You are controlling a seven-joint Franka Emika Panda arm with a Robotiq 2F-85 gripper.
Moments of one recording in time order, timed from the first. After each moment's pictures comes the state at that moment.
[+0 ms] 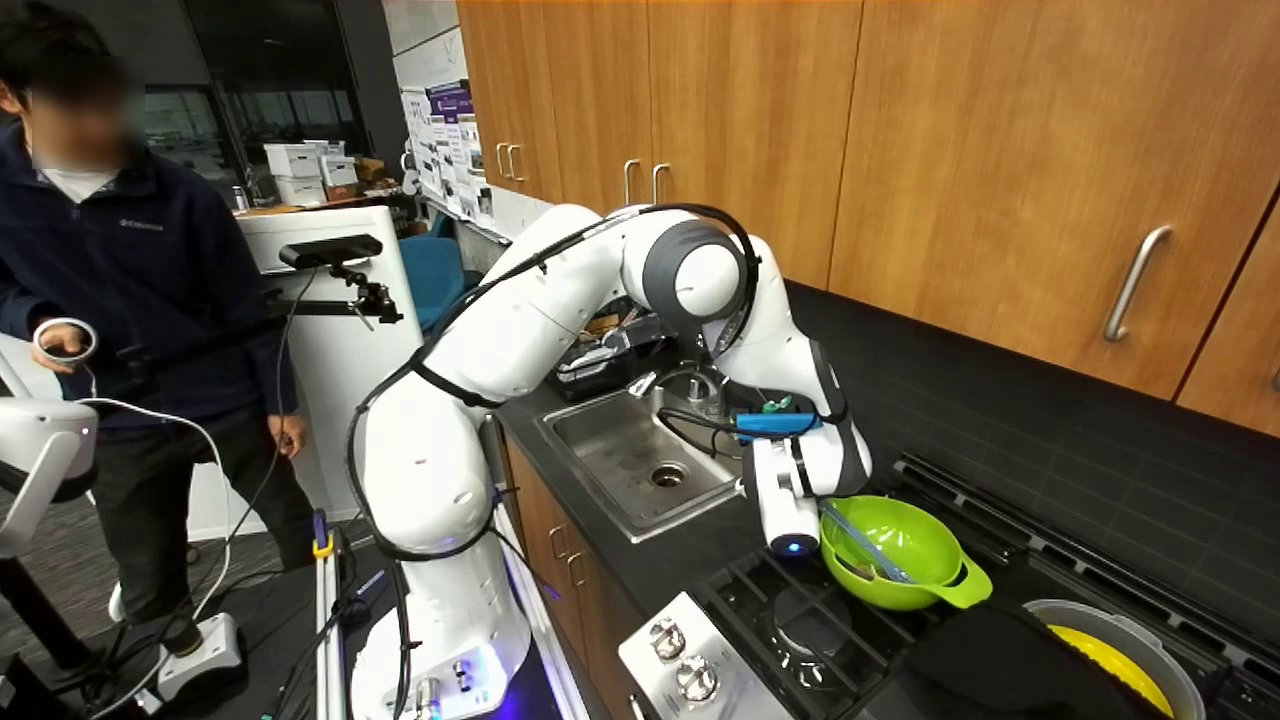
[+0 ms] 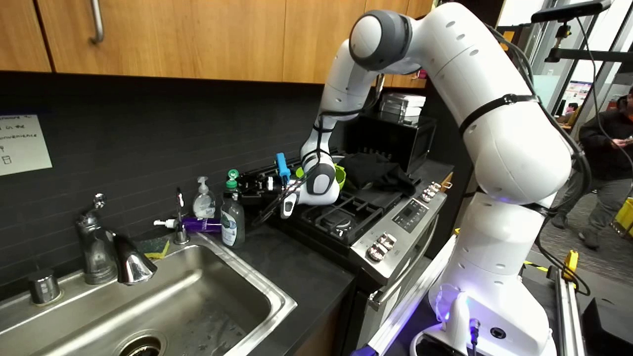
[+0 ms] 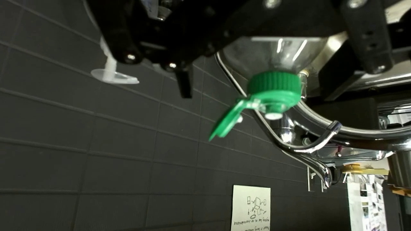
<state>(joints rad) -0.08 0.80 -0.03 -2.05 2.10 1.62 0.19</state>
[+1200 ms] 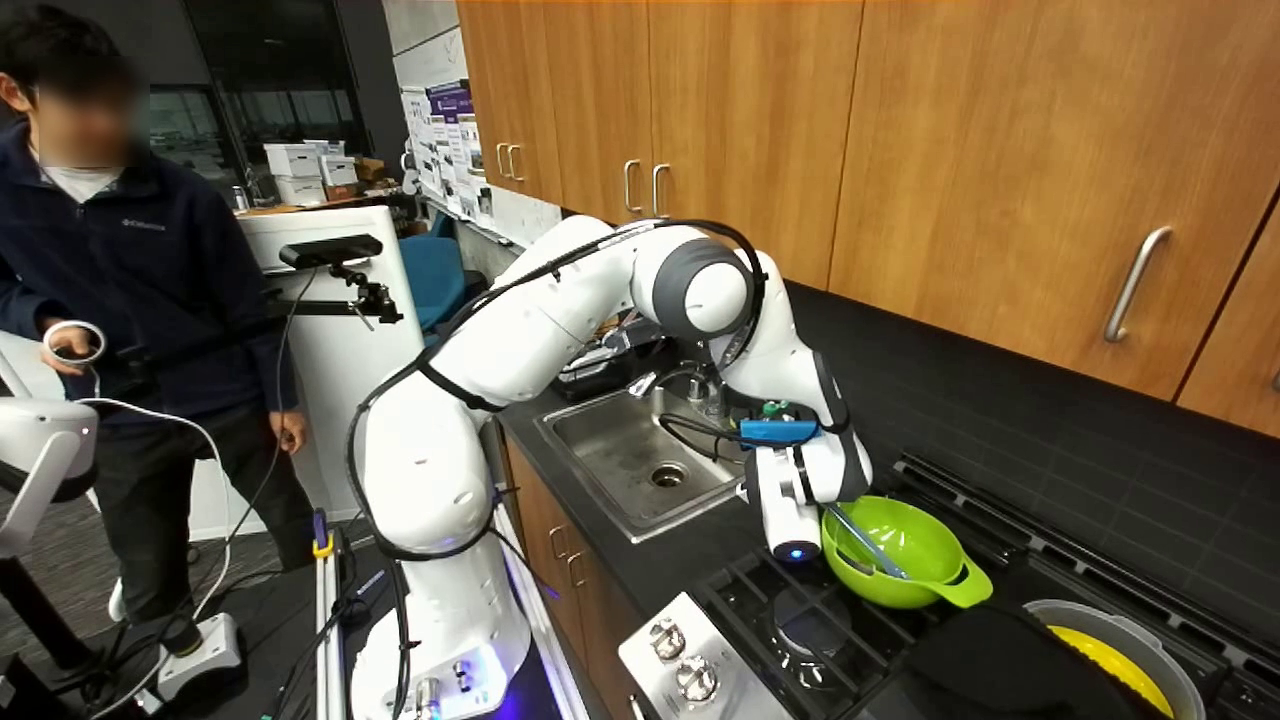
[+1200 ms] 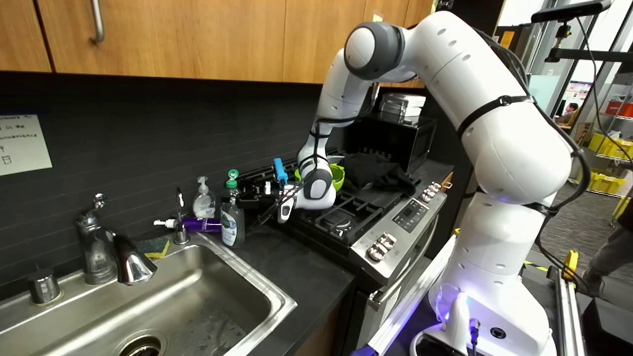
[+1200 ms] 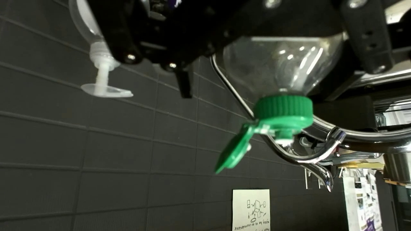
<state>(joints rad) -0.08 0.86 -0.03 -1.99 2.10 1.60 0.22</state>
